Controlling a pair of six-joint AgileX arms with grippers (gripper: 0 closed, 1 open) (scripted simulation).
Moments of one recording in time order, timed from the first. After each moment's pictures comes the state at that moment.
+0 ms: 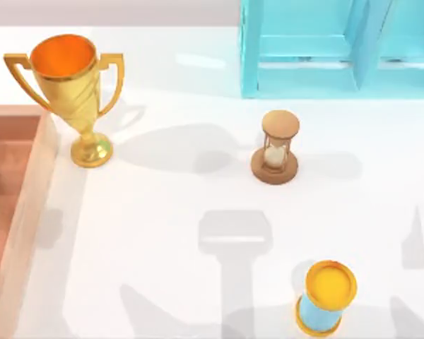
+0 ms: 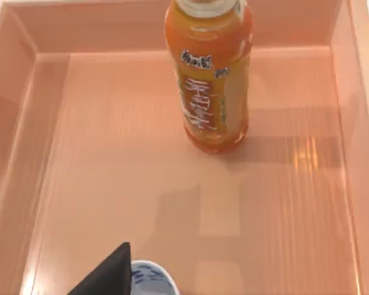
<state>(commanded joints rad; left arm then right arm) 0.12 0.69 0.58 -0.57 0.00 0.13 0.00 0.00 0.00 0.00 0.00 0.00</state>
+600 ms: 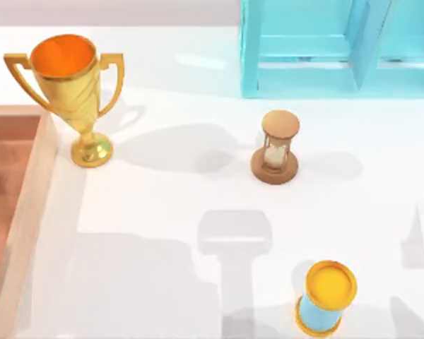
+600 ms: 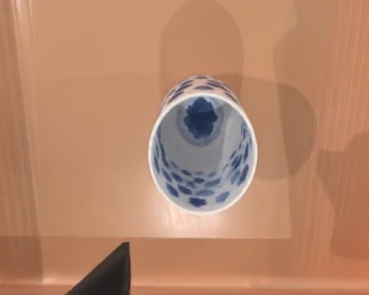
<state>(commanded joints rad) 0.26 1.49 1.19 -1.19 0.00 0.27 0.00 0.00 0.00 0.00 0.00 0.00</state>
